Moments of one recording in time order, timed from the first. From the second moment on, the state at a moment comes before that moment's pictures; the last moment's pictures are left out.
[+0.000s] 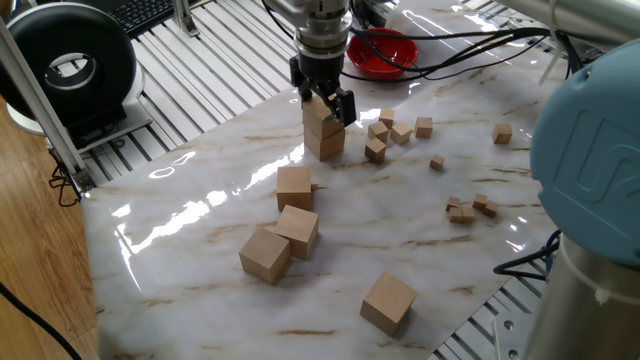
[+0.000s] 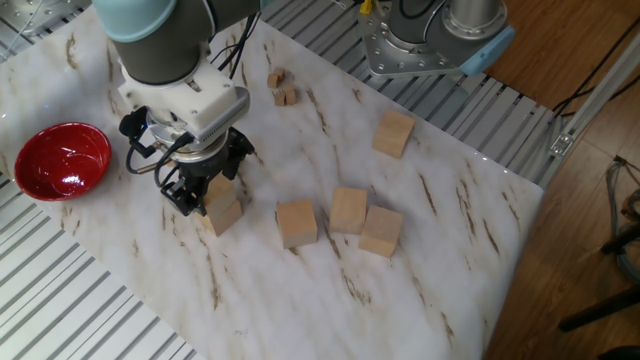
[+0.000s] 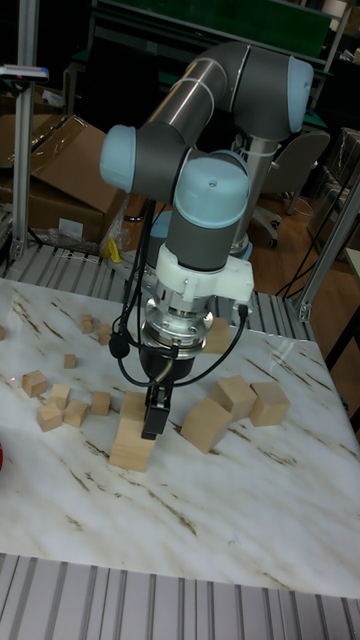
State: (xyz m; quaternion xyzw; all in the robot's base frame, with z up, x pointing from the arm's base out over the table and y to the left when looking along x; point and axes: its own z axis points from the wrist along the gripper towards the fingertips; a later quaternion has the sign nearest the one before) arm 0.590 -0.006 0.080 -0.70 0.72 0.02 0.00
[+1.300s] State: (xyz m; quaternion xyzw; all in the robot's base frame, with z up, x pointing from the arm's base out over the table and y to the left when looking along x) arm 0.592 -0.005 0.079 -0.70 0.71 0.02 0.00
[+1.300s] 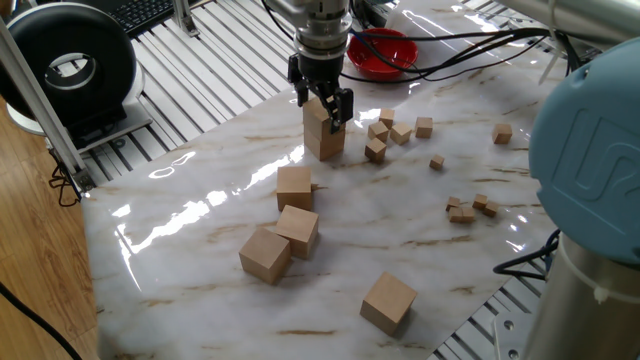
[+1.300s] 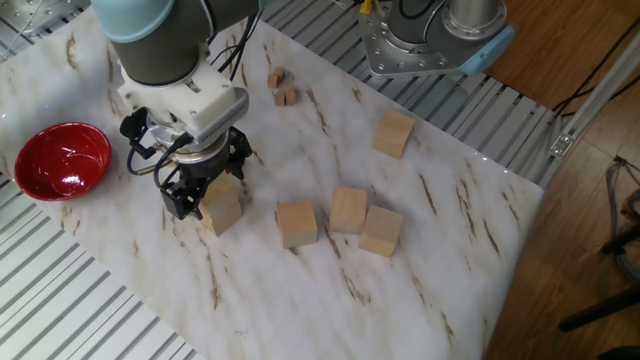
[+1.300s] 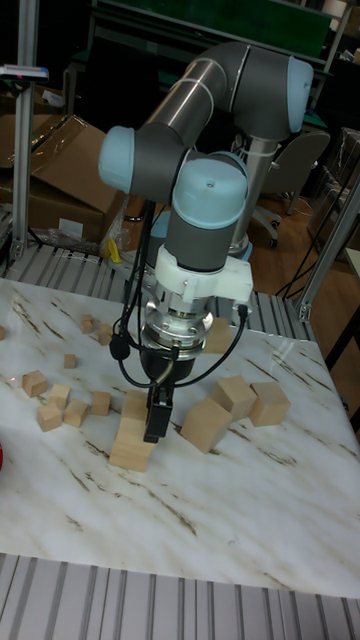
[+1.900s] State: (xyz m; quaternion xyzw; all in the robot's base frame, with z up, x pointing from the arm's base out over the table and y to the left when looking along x) arm 0.588 -0.002 0.082 -0.70 0.71 0.02 0.00
